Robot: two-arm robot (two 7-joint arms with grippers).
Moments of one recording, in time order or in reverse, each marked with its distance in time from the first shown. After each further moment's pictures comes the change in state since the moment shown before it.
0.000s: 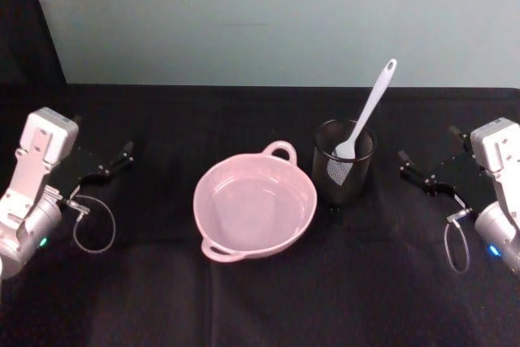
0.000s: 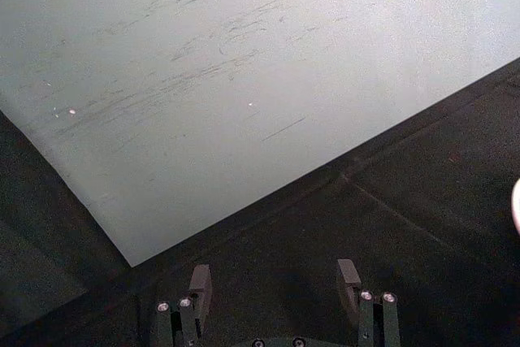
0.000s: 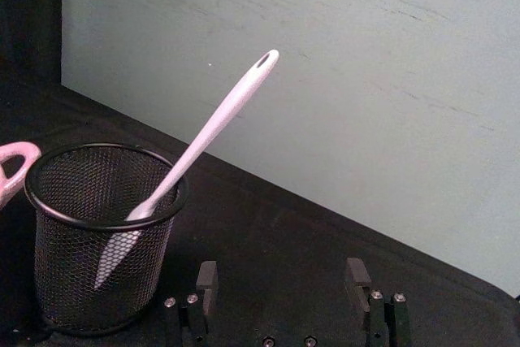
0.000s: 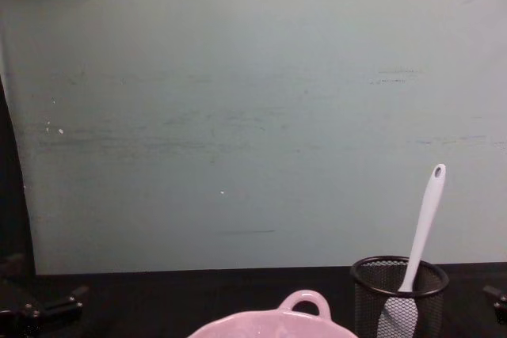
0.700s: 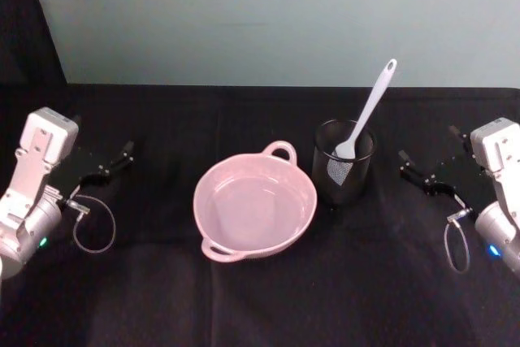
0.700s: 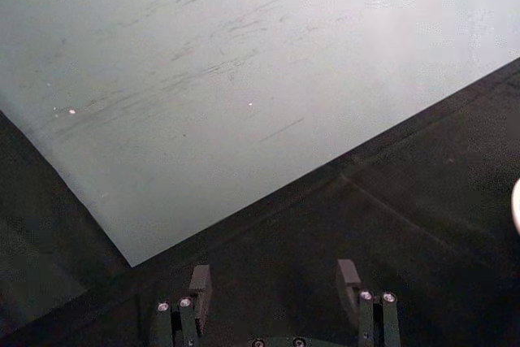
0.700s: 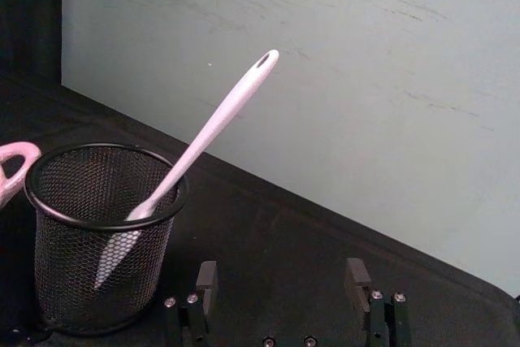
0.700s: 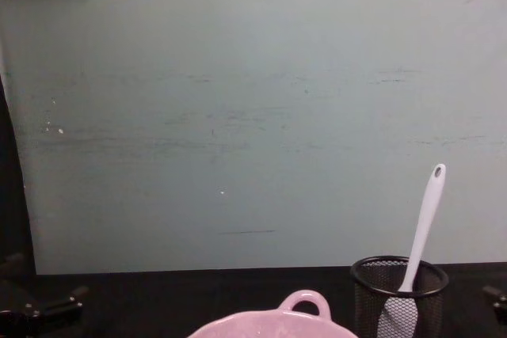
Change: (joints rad) left arm 0.000 0.000 0.000 0.000 0.000 0.000 0.000; right arm 0.000 0.000 0.000 0.000 0.000 0.000 0.000
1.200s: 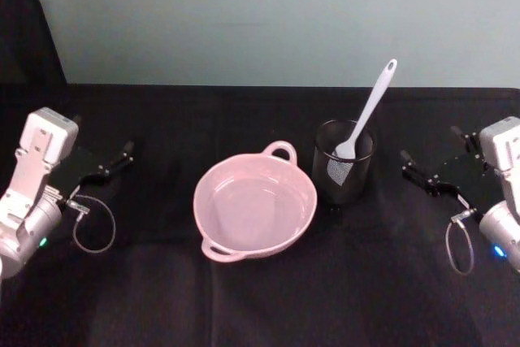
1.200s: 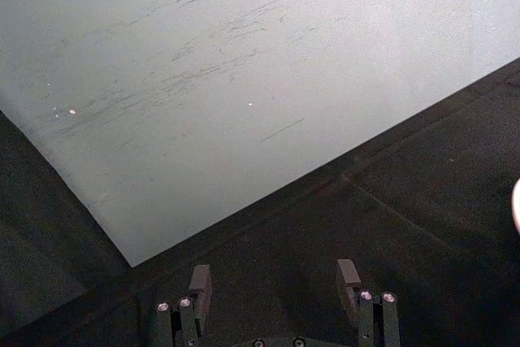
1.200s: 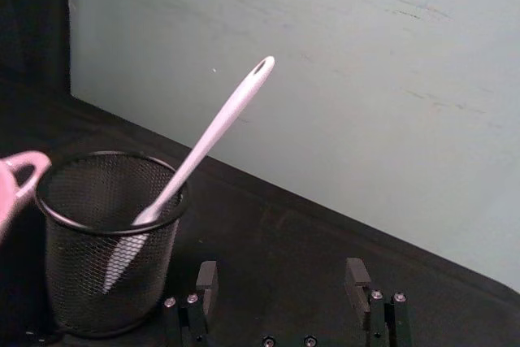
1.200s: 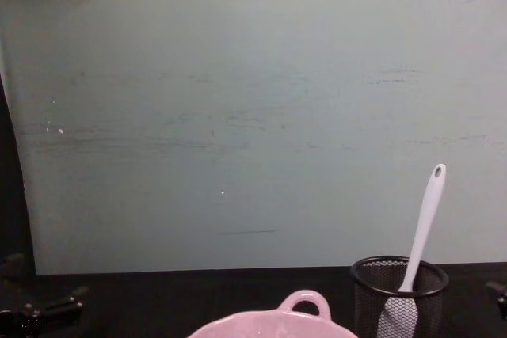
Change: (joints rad) left arm 0.000 0.000 0.000 0.000 0.000 0.000 0.000; right arm -0.019 0.006 0.027 -0.017 0.036 -0.007 0.037
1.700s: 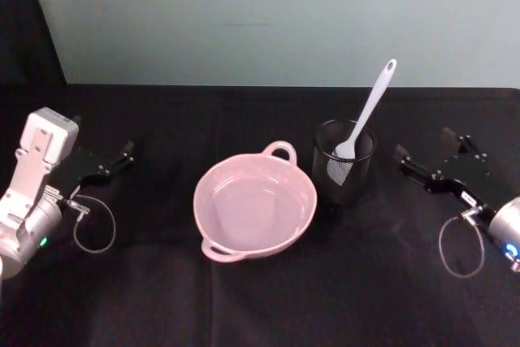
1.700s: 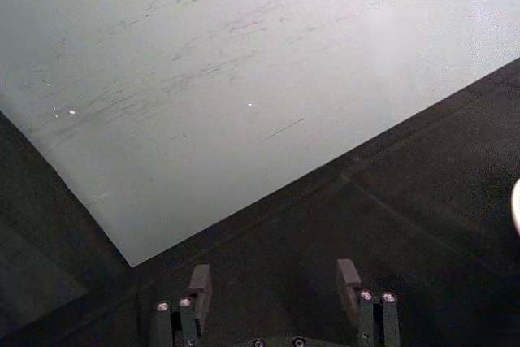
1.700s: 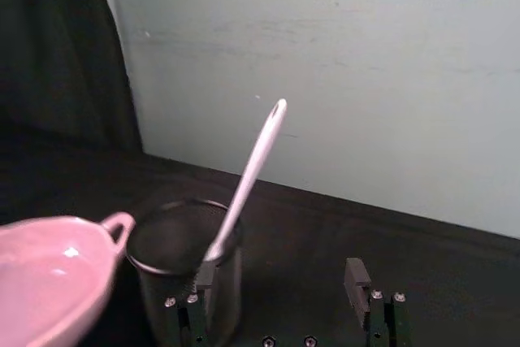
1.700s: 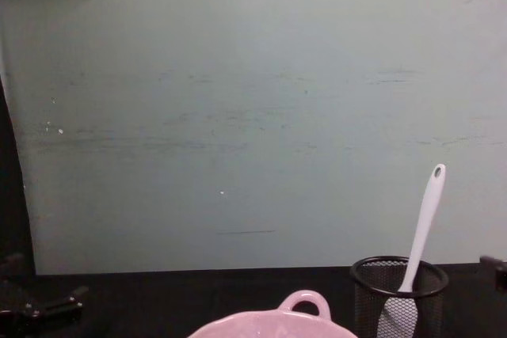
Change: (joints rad) left arm 0.000 0.000 0.000 0.000 0.000 0.000 0.000; right arm -0.079 0.002 0.114 -0.108 0.245 0.070 0.186
